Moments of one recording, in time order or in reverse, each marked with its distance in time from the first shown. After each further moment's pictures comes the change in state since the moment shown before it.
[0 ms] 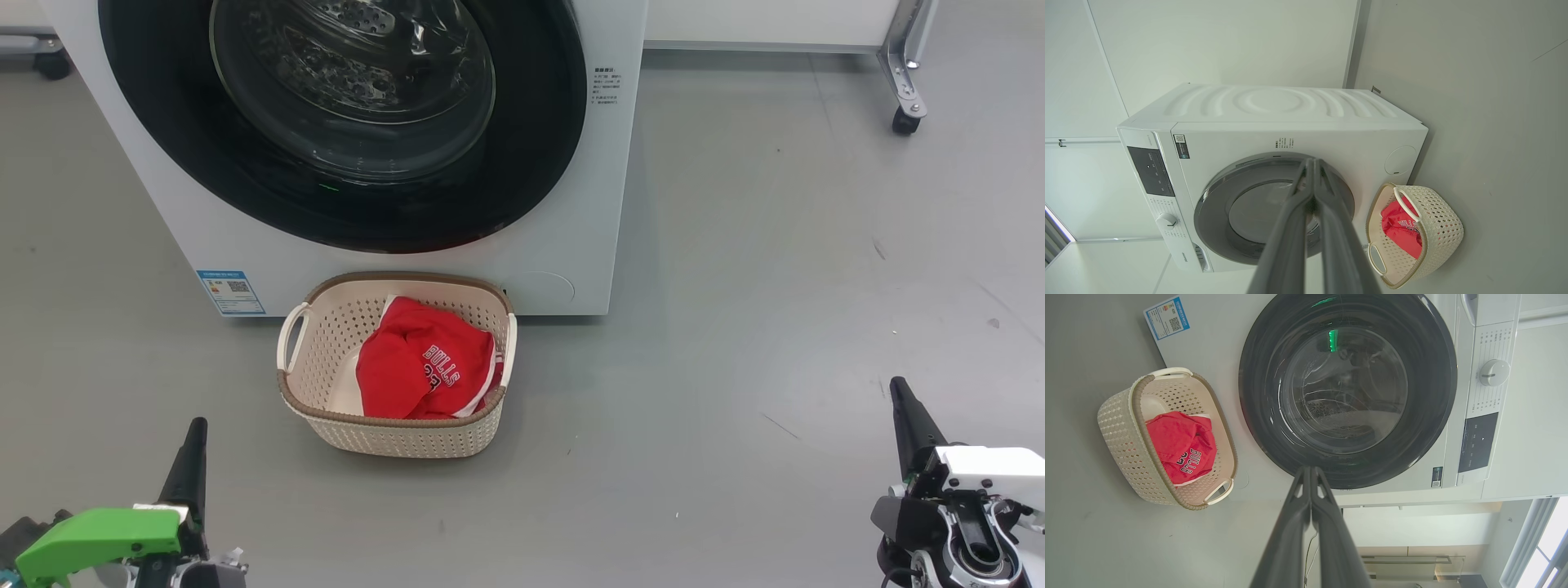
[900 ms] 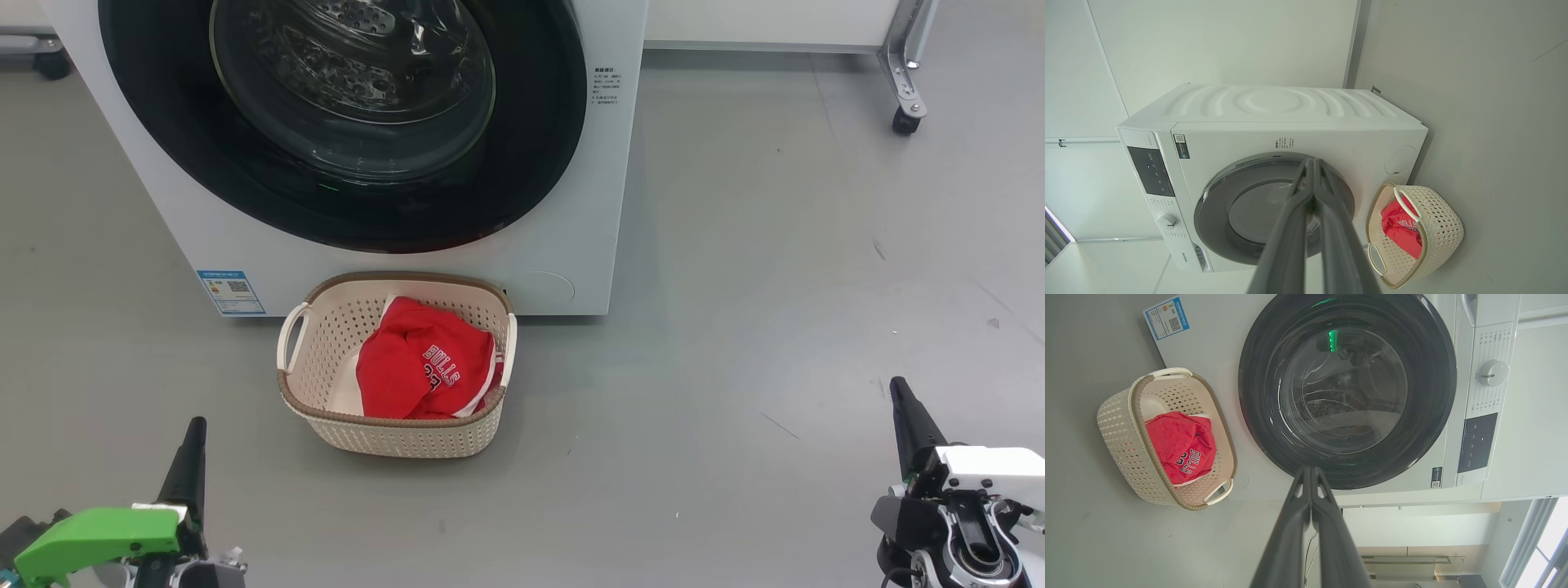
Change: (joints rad) left arm -0.001 0.000 0.003 0.000 0.000 0.000 0.003; right arm 0.000 0.000 0.000 0.000 0.000 0.000 0.000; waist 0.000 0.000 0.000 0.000
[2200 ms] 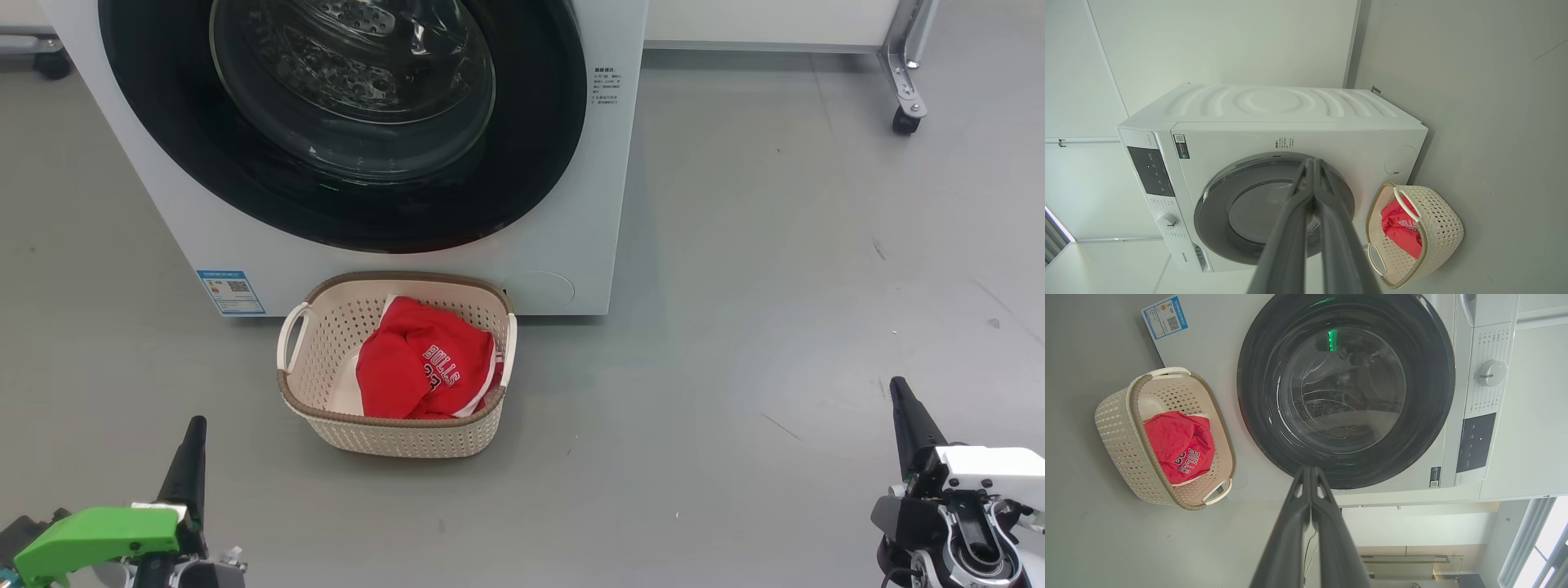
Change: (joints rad) left arm -0.001 -0.002 0.004 -0.002 0.000 0.000 0.002; right arm 0.000 0.000 0.000 0.000 0.000 0.000 0.000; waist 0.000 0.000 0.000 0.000
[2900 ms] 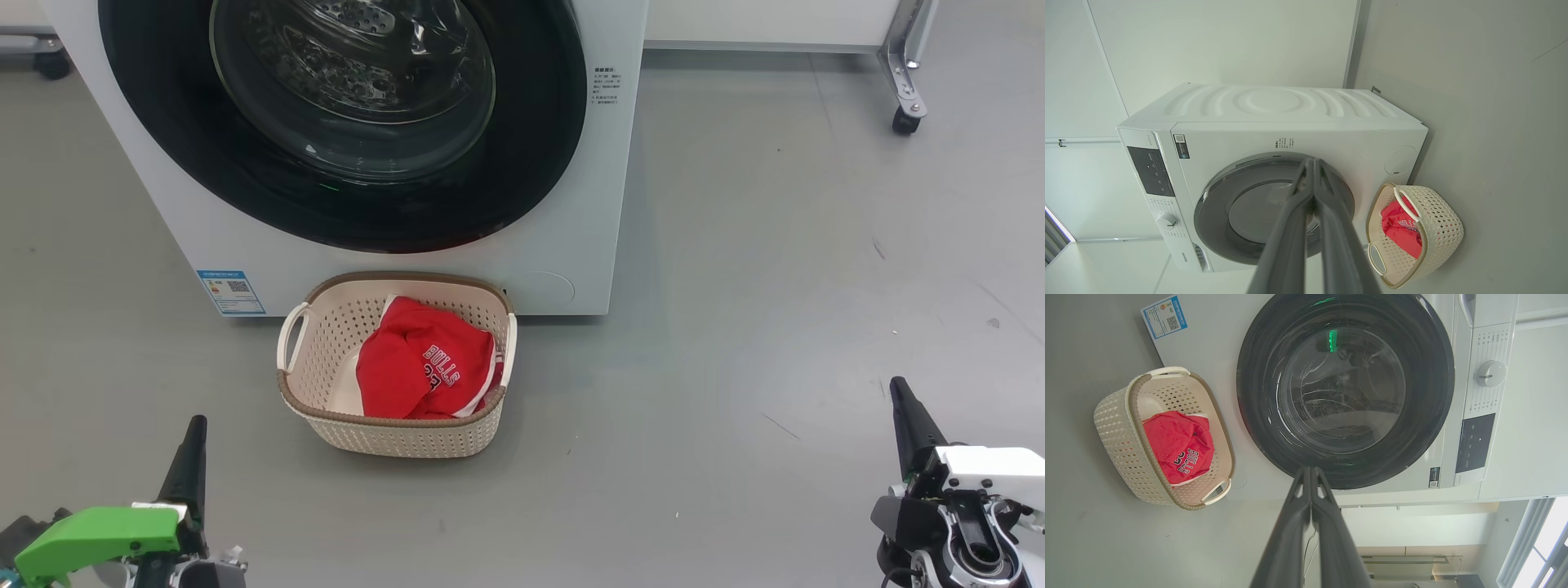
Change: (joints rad) left arm 0.000 -0.002 0.002 -0.002 0.000 0.000 0.002; right arm 0.000 0.000 0.000 0.000 0.000 0.000 0.000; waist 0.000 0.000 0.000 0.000
